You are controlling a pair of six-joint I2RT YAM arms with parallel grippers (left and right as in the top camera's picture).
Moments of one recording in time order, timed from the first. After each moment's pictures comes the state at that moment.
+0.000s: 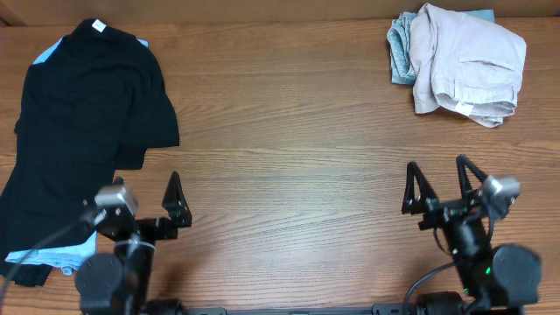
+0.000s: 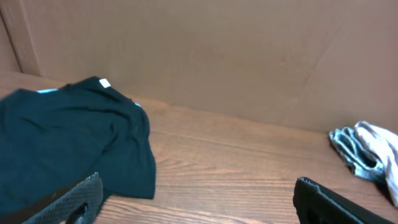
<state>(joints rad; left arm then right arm) 0.05 0.25 0.52 -0.40 0.06 -0.23 0.06 0.27 0.49 -0.21 -0.15 0.29</state>
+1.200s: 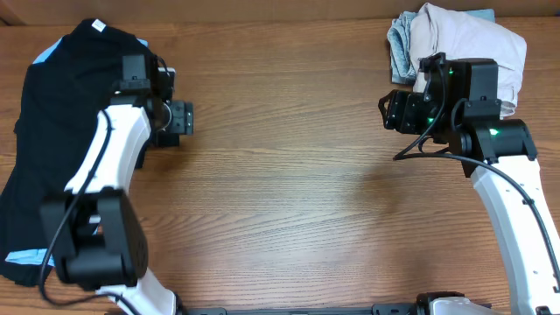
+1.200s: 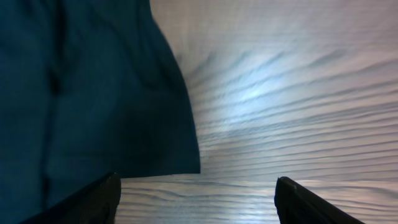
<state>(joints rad) 0.05 1.85 1.38 -0.71 -0.02 0.05 0.06 1.40 1.29 -0.76 -0.25 0.20</state>
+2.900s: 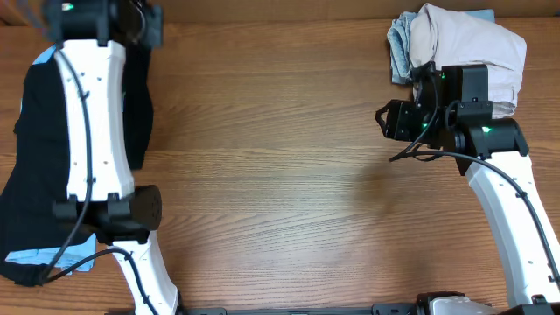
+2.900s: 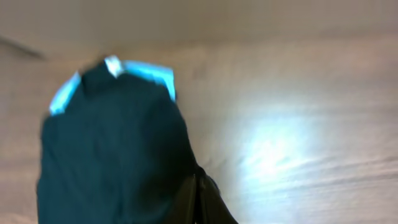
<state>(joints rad) 0.01 2.13 2.67 -1.40 -0.09 0.07 0.07 1.42 1.25 -0.77 -0.36 0.20</state>
